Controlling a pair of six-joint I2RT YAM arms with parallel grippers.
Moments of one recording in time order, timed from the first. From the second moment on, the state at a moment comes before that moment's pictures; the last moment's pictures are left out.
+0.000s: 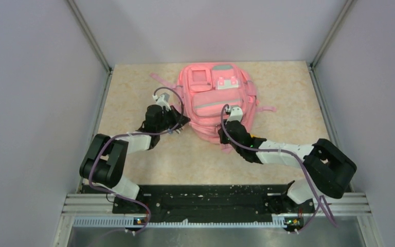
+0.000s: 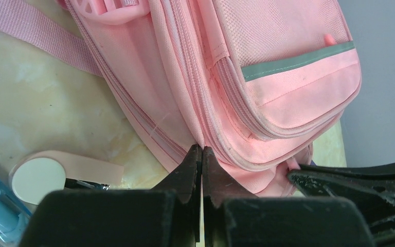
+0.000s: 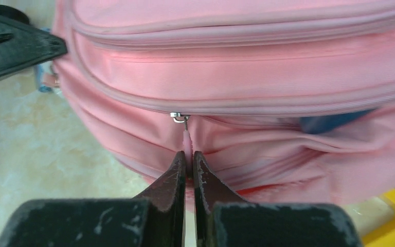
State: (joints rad) left arm -0.31 1.55 0.61 0.56 0.37 -0.72; right arm 0.87 1.46 0.66 0.28 0.40 0.49
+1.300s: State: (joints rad) left arm -0.45 1.43 0.86 0.26 0.21 -0.22; right arm 0.40 1.11 0.58 0.12 0.11 0.51
